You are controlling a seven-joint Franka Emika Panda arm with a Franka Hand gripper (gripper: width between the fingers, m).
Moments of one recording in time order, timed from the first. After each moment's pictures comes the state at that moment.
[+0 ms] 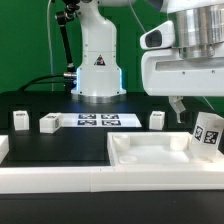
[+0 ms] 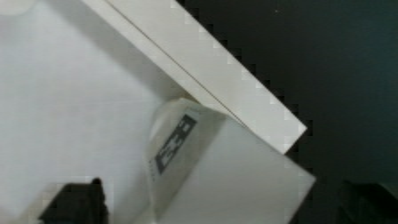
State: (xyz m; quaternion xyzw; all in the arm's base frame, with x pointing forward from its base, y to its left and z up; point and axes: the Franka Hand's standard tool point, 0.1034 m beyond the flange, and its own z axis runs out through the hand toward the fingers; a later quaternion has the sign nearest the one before) arm 0.632 0.123 0.088 -0.93 0.36 0.01 0.08
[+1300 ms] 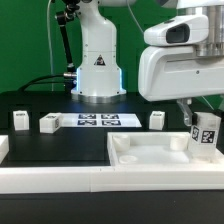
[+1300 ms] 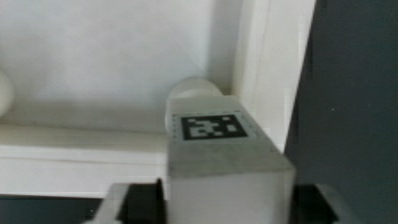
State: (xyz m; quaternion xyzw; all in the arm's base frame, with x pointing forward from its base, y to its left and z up) arm 0.631 0.121 0.089 -1.00 -0.05 -0.01 0.04
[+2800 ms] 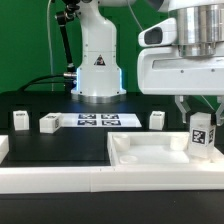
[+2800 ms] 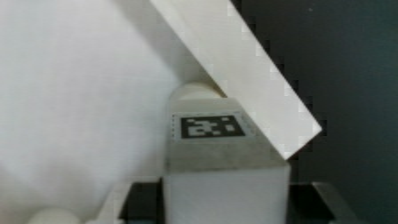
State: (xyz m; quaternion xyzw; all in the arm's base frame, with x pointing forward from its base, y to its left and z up) arm 0.630 0.117 0.087 -0.92 0.38 -0.01 0.07
